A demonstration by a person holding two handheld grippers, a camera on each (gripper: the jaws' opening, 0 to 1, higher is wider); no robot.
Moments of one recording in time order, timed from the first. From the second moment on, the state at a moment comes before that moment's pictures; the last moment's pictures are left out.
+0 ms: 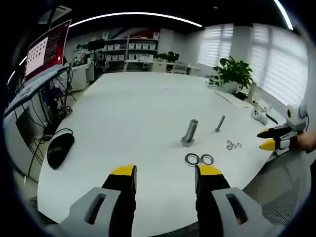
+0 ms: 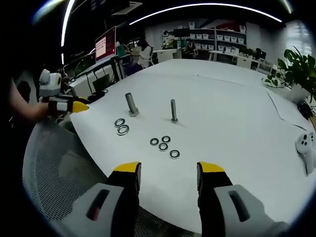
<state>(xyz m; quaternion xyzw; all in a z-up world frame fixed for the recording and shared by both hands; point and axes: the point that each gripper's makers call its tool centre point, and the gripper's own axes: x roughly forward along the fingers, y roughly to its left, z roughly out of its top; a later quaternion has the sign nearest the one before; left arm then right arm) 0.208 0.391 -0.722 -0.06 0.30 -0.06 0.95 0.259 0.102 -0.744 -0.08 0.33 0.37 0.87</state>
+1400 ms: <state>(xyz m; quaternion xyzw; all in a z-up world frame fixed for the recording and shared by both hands) 0.203 0.395 -0.729 -0.06 0.31 -0.06 0.95 0.249 0.109 -0.750 -0.07 0.34 0.38 0.86</state>
